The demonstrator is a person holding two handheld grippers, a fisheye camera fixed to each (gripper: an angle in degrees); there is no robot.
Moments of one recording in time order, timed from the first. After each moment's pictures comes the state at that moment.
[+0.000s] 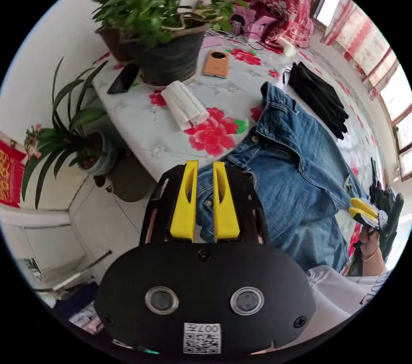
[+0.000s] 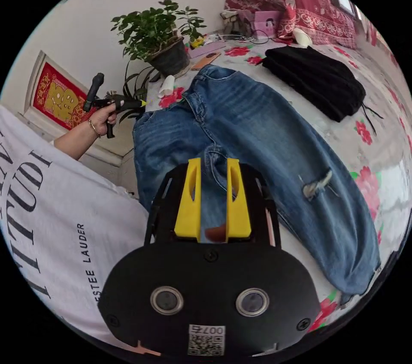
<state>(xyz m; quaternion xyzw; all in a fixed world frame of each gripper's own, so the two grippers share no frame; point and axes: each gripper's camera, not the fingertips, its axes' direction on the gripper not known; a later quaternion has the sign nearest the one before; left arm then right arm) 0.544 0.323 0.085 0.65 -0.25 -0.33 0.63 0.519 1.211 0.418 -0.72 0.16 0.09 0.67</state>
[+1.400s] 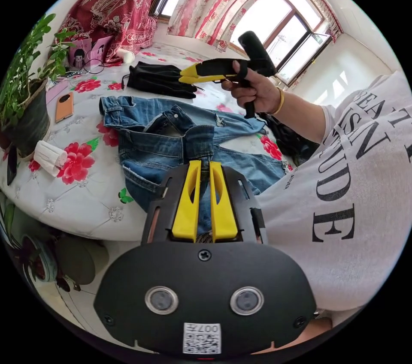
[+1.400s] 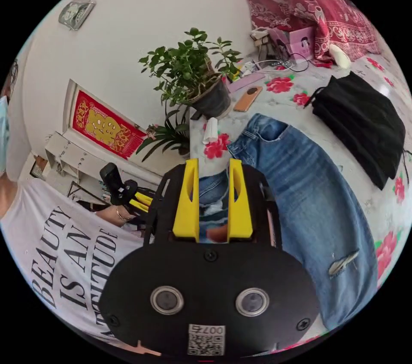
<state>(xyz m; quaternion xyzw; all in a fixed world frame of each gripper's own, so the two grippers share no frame) 0.810 0.414 0.297 0.61 -0.25 0.15 0.74 0.516 1.245 0.554 -0.66 0.06 0.18 0.73</state>
